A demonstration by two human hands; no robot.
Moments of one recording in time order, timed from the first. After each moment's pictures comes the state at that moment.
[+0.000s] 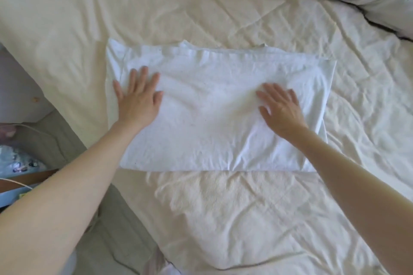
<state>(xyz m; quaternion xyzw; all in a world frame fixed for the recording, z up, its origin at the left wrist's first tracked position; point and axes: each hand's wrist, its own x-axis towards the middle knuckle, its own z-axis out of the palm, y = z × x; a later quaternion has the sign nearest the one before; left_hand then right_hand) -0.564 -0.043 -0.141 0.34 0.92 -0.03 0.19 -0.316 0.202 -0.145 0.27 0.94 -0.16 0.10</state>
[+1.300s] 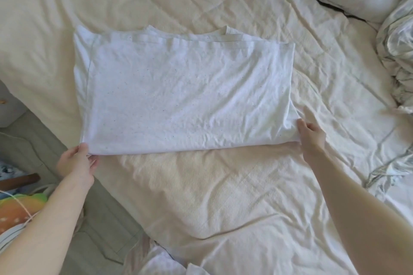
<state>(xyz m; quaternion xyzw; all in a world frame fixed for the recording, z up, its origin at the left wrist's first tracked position) -0.476 -0.158 -0.121 -0.34 0.77 0.49 0.21 -0.151 0.204 -0.141 0.77 0.47 -0.41 -0.09</state>
